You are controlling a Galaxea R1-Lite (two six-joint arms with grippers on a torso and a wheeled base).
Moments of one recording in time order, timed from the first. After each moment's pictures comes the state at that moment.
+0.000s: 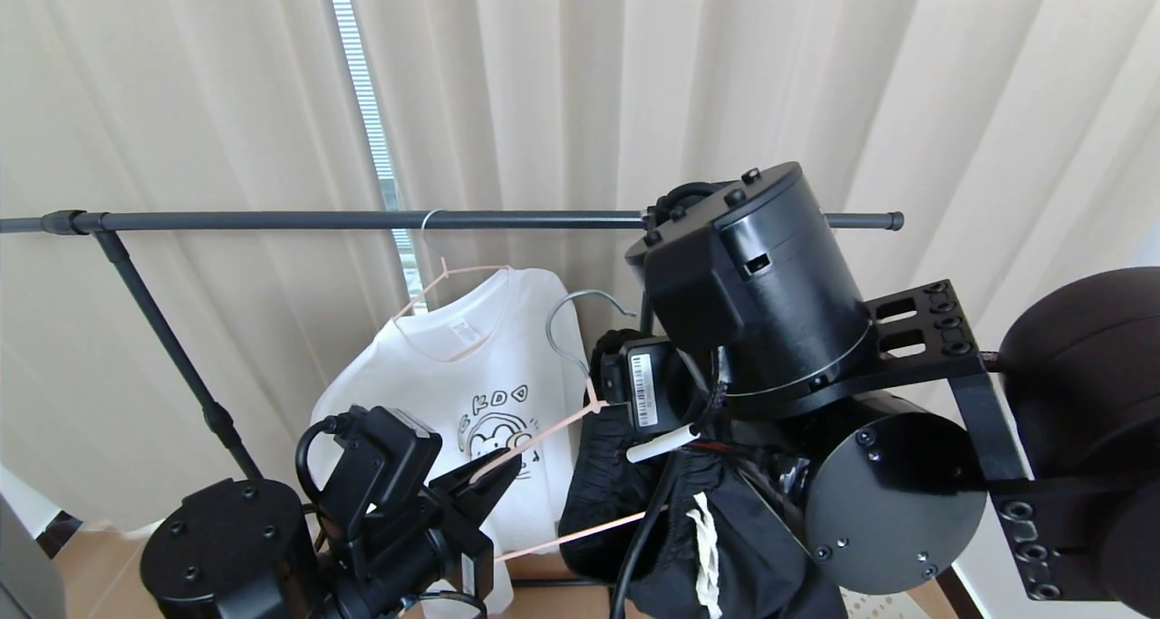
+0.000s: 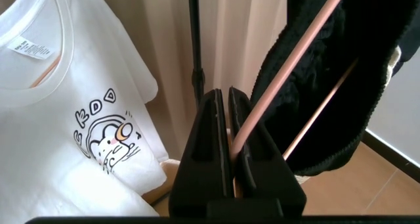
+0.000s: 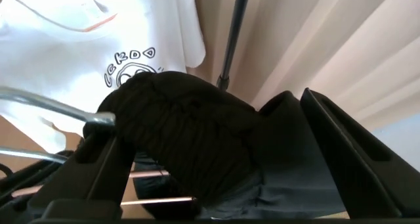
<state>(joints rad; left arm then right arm) -0.75 1.84 -0.14 -1.57 0.12 0.03 1.06 1.80 -1.38 0.24 -0.88 0.49</state>
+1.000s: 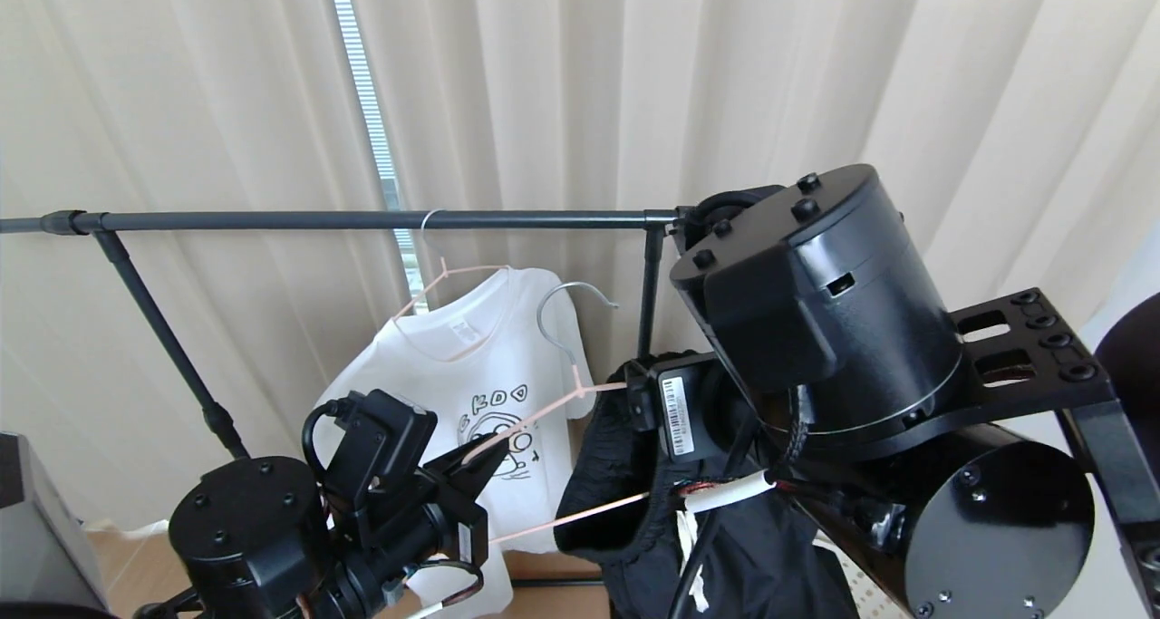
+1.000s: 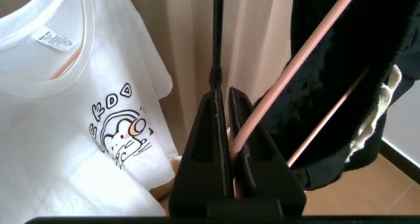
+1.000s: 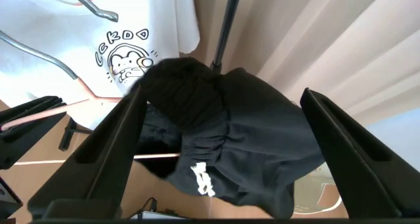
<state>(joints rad) -0.68 1.88 -0.17 -1.57 0.12 0.01 1.08 1.74 -1.34 0.31 -0.88 0.49</state>
